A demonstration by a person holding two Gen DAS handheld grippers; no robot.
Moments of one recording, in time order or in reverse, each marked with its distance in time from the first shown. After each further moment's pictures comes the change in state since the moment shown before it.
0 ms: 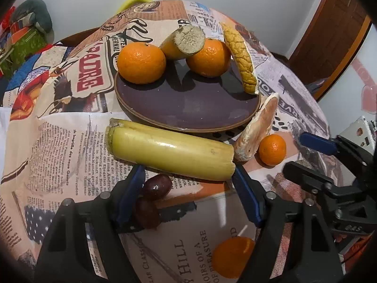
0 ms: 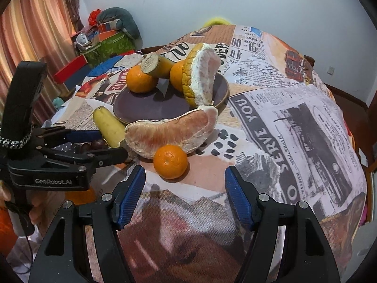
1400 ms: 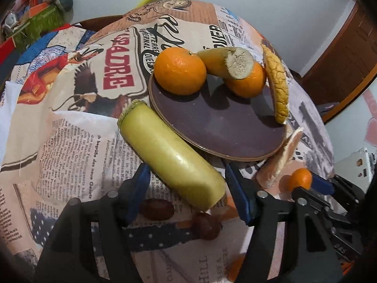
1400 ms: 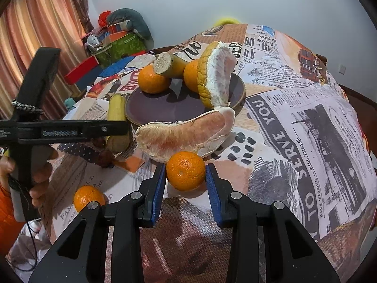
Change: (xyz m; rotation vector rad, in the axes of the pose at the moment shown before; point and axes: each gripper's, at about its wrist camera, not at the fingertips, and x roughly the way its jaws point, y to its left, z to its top) left arm 0.003 0.034 0.019 -0.165 0.011 0.034; right arm 0.006 0.005 0.001 -0.005 -0.003 0.083
